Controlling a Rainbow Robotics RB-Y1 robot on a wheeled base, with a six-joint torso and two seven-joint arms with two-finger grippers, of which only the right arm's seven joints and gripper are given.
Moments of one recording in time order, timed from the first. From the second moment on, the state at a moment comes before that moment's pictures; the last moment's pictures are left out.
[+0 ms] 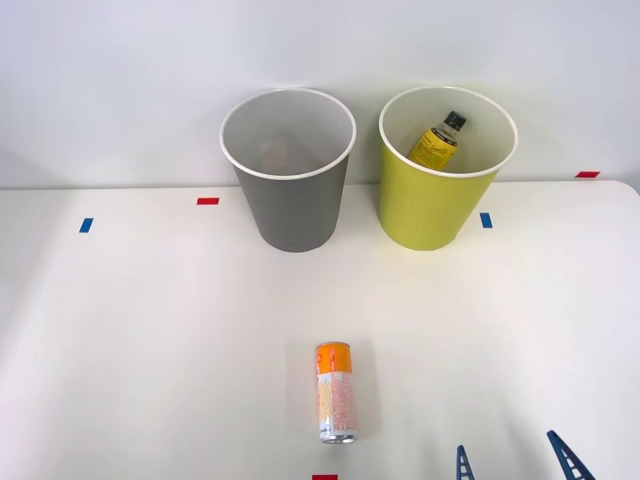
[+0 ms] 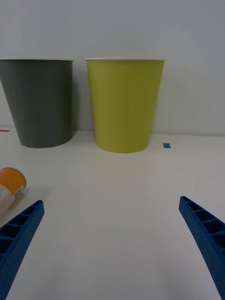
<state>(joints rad) 0.98 -0.06 0.14 -1.78 0.35 -0.91 1.29</state>
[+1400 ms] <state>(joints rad) 0.98 -0.06 0.14 -1.78 0.35 -0.91 1.29</state>
